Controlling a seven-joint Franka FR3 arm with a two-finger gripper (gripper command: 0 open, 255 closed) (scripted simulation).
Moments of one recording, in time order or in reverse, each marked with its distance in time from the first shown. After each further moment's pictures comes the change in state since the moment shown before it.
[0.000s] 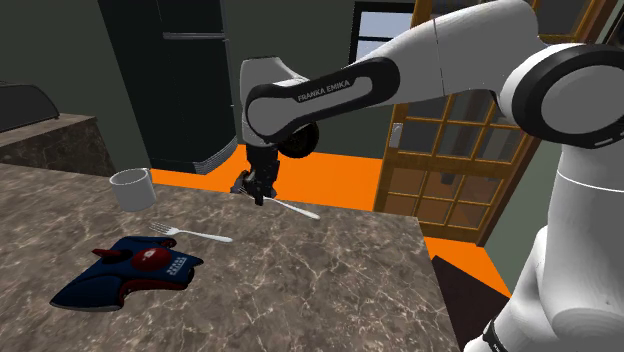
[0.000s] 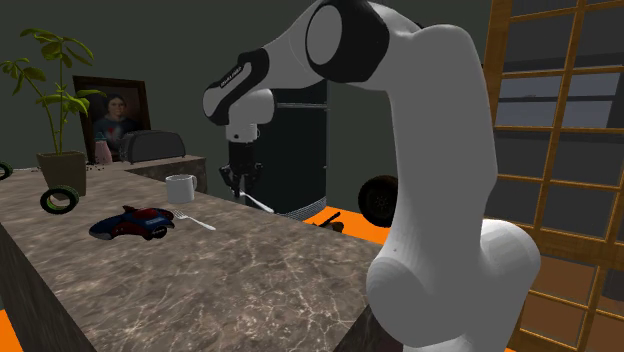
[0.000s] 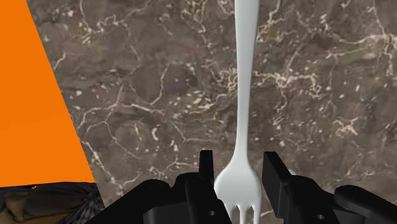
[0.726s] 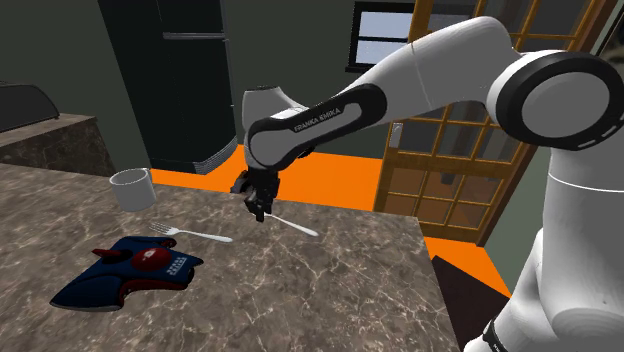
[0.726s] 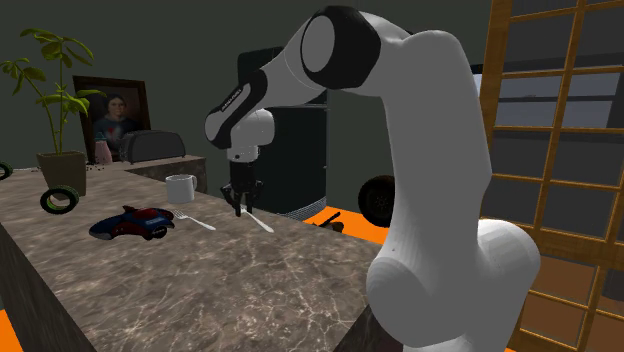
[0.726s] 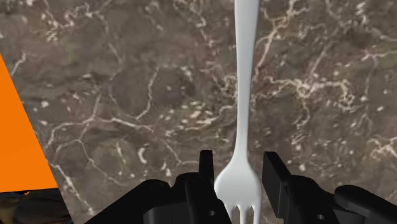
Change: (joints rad) arm 0.002 0.050 -0.003 -0.080 -0.009 0.129 0.004
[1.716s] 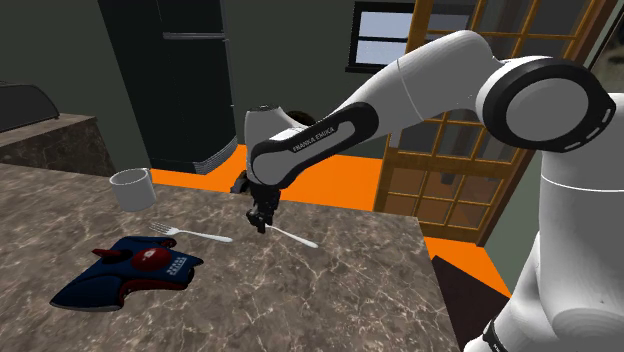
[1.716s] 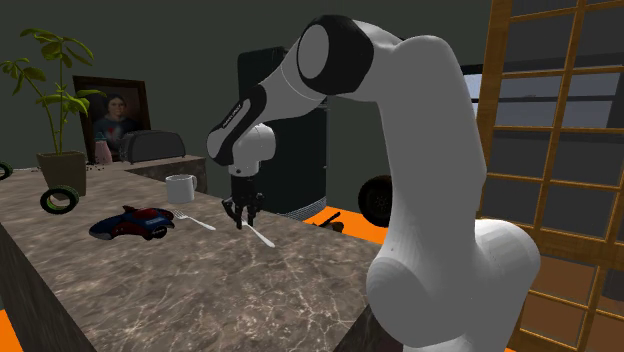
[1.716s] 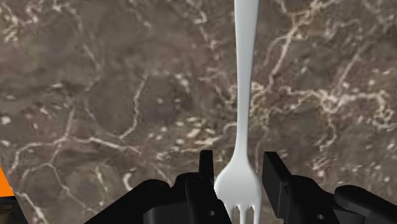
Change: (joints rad) arm 0.002 0.043 -0.003 -0.051 -0.008 0.094 0.003
